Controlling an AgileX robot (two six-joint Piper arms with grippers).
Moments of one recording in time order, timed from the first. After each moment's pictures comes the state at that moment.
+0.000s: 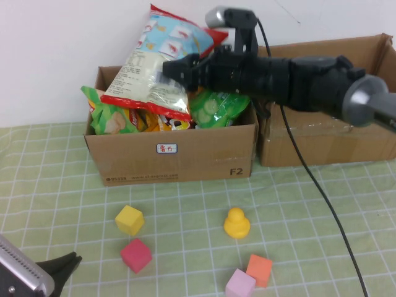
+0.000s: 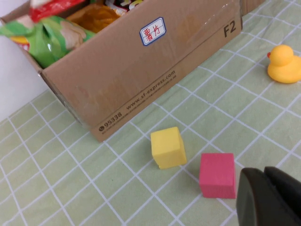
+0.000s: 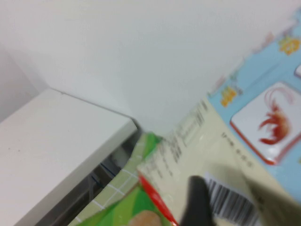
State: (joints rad) right arm 0.46 2.24 -1.85 1.71 0.52 -1.41; left arm -0.44 0.63 -0.22 0.08 0.07 0.16
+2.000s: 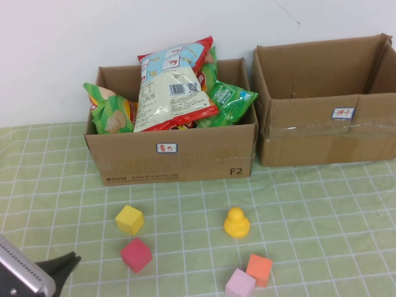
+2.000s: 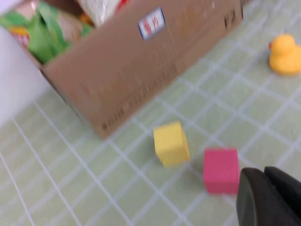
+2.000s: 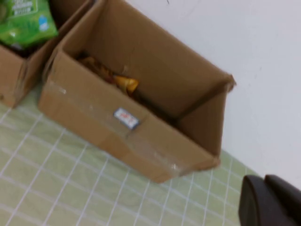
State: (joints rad) right arm 0.43 1.14 -1.38 -0.39 0.96 -0.20; left arm -0.44 0.63 -0.22 0.13 0.09 0.13
